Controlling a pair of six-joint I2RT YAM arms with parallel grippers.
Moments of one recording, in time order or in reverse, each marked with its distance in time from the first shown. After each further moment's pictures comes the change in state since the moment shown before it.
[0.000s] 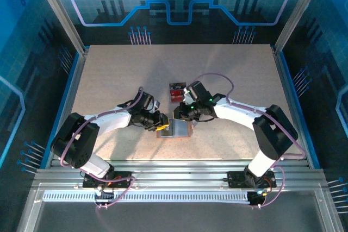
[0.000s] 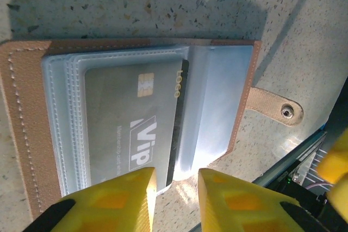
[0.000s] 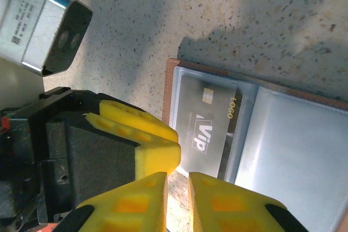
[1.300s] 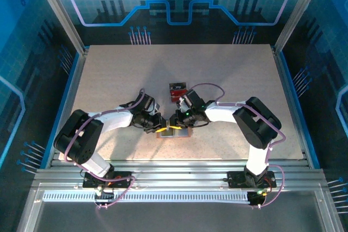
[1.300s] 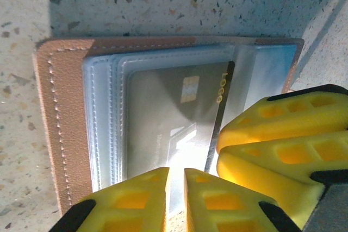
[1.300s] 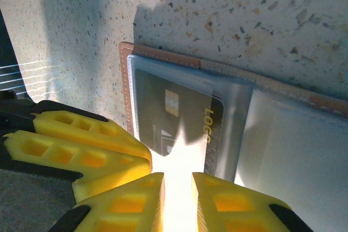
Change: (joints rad) left arm 0.000 0.039 -0.008 -0.021 -0.026 0.037; right arm 0.023 0.173 -0.058 0.191 -0.085 0.077
